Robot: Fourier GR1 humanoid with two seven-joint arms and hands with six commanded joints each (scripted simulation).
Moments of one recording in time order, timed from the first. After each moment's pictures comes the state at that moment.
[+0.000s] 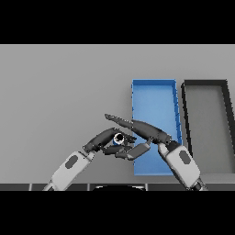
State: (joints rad) left arm -0.25 0.16 -0.60 -1.61 0.10 -0.19 -0.04; right arm -0.37 -0.24 0.38 -1.93 -0.27 0.49 0.38
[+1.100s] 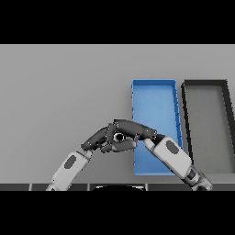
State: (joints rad) left arm -0.21 0.12 -0.52 -1.61 0.02 -0.27 0.02; right arm -0.55 -0.25 0.53 -1.80 -0.41 0.41 0.15
